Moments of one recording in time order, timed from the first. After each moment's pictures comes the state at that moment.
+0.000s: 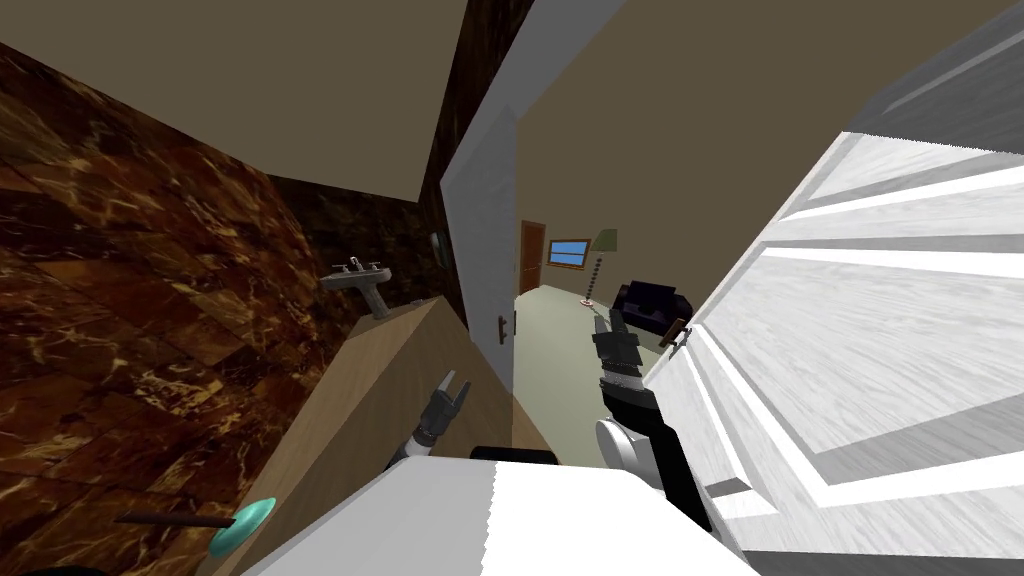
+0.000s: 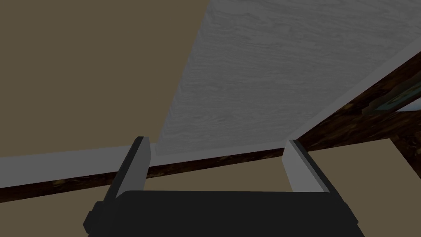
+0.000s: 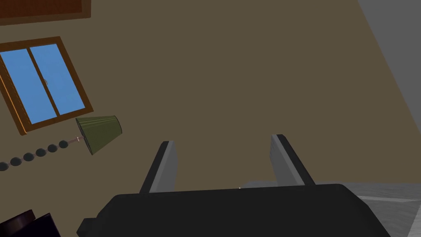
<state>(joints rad) 0.60 0.11 0.02 -1.64 -0.50 -1.02 -0.60</state>
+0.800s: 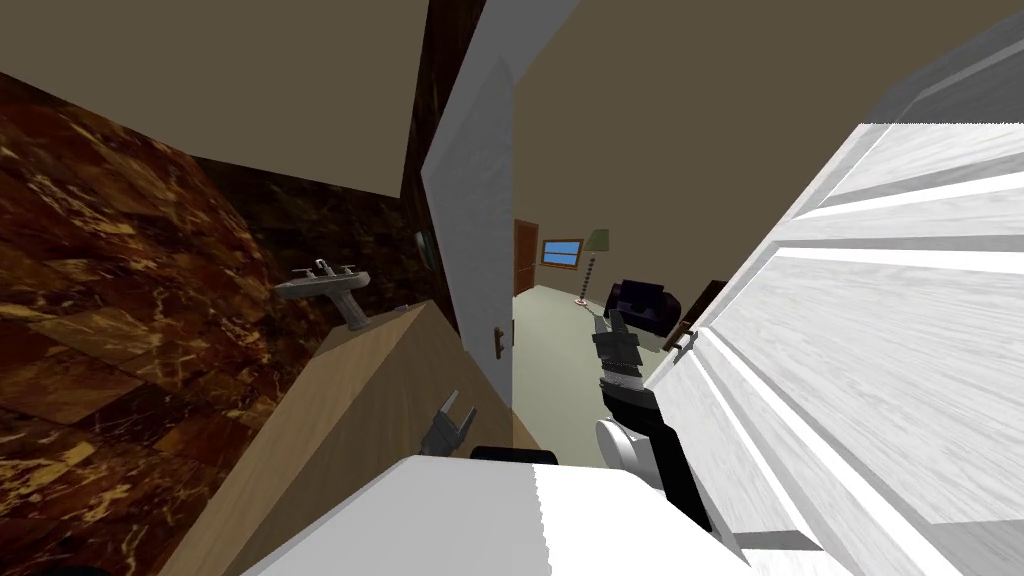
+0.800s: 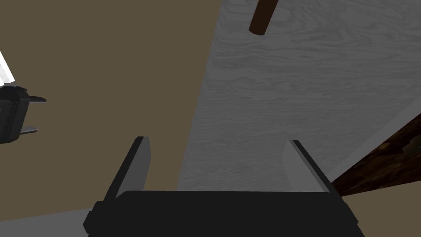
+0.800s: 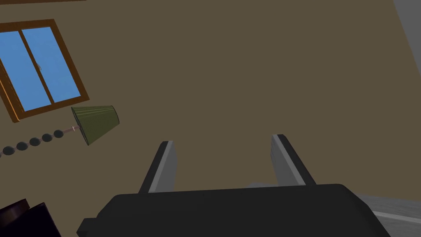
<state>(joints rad) 0.62 0.09 0.02 -1.48 -0.63 -1.12 -0.77</state>
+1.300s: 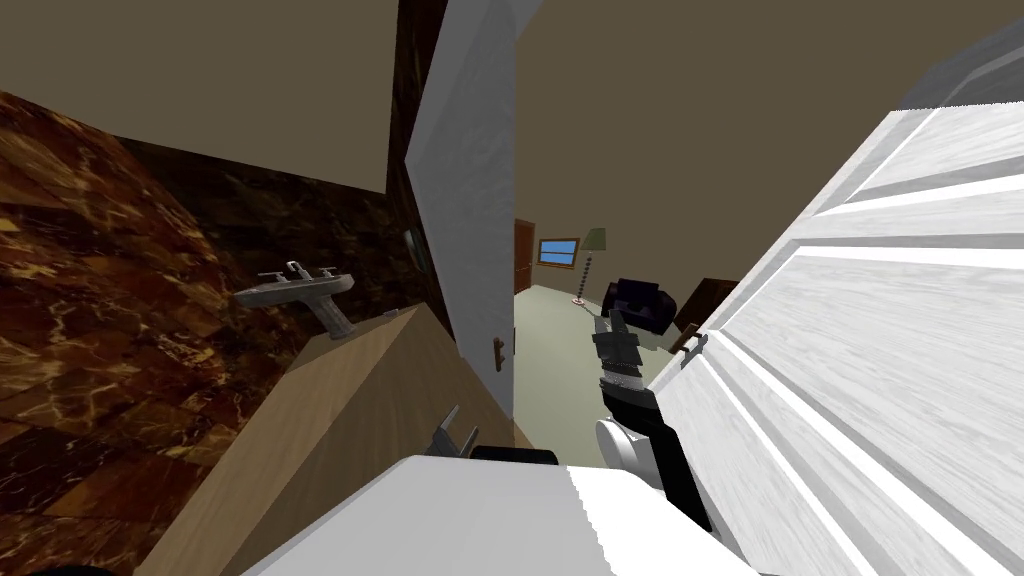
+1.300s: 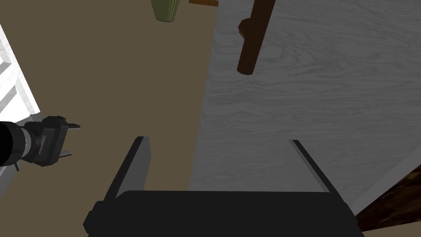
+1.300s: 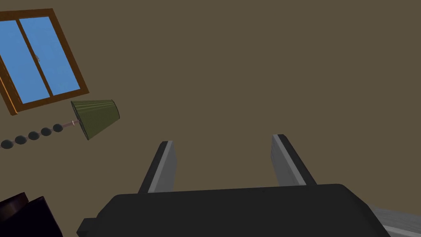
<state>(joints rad) 0.64 0.09 0.03 -1.38 -0.70 -1.18 -0.86</state>
